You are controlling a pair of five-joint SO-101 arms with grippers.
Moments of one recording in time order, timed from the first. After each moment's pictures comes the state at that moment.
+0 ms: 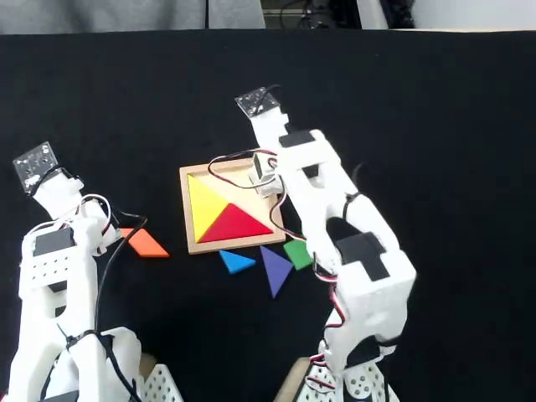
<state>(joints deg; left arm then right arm) -21.3 -37.9 62.5 43.6 14.4 -16.5 21.0 9.9 53.8 9.4</state>
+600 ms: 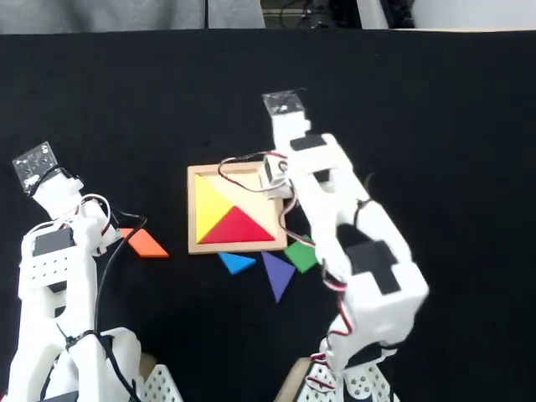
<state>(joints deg) -21.3 -37.9 62.5 43.6 14.4 -14.2 13.6 18.5 53.6 -4.5</state>
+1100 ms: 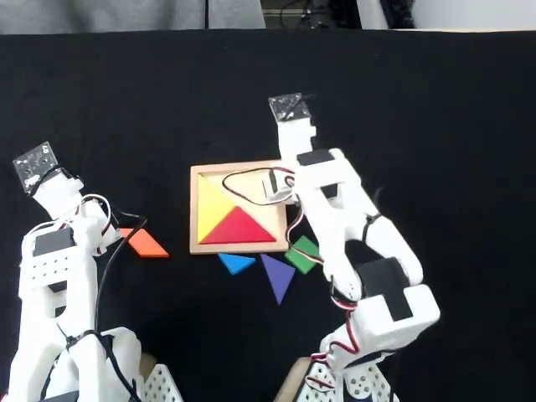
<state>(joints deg) -21.3 -37.9 62.5 43.6 14.4 -14.1 7.9 26.7 47.4 -3.1</state>
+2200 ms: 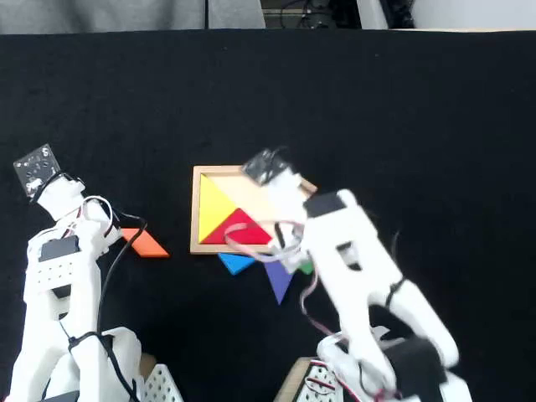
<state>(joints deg) -21.3 -37.9 67.3 33.2 14.4 -20.5 -23.4 51.9 63.4 19.7</state>
